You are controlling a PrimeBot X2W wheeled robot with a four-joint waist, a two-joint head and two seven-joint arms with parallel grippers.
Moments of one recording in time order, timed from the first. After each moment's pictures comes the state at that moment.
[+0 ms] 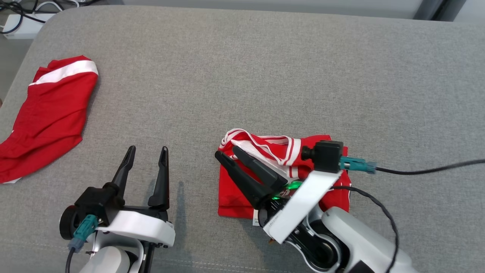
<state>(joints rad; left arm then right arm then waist) -0.19 0.34 -0.49 0.02 -0.59 0.34 -0.24 -0.56 -0.07 0.85 0.26 1.24 0.12 -0.10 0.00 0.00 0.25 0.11</state>
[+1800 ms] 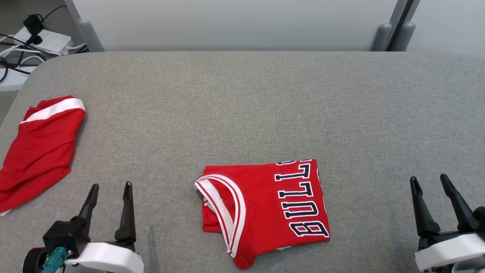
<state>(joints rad) -0.01 0.45 -0.42 -0.06 -0.63 0.42 -0.21 -0.02 -0.24 0.05 0.18 0.34 0.13 -0.25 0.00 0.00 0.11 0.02</state>
